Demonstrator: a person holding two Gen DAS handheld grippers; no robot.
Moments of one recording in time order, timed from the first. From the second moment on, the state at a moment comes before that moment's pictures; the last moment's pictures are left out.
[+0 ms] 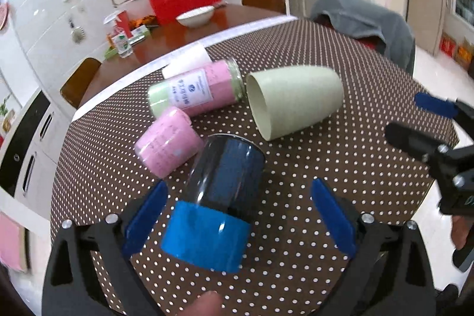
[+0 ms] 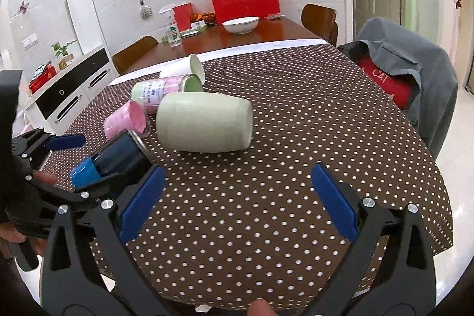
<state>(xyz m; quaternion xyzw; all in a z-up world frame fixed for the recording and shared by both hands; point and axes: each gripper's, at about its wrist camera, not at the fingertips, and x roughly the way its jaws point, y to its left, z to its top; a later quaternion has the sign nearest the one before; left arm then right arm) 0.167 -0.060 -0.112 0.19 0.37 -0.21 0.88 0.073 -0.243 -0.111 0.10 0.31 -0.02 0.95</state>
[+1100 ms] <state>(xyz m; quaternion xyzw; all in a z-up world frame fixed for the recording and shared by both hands) 0.087 0.028 -0.076 0.06 0.29 -0.14 0.94 0.075 -0.187 -0.078 0.09 0.30 0.02 0.95</state>
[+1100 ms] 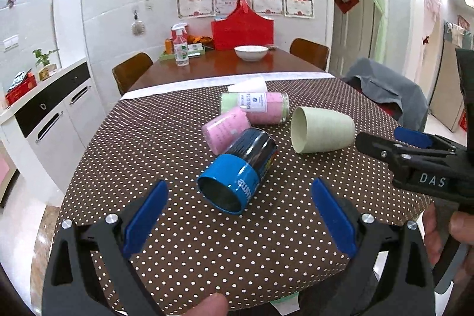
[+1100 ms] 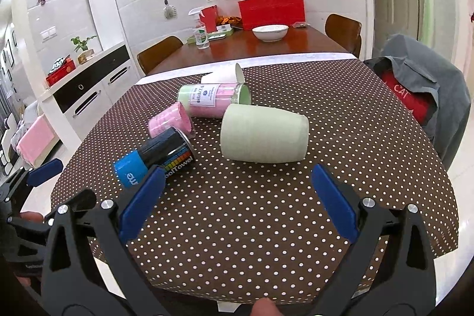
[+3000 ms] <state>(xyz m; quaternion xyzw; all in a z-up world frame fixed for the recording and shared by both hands) 0.085 0.136 -0.076 -0.01 0.22 -0.03 0.97 0.205 -0.110 -0.120 0.25 0.52 0.07 0.81</state>
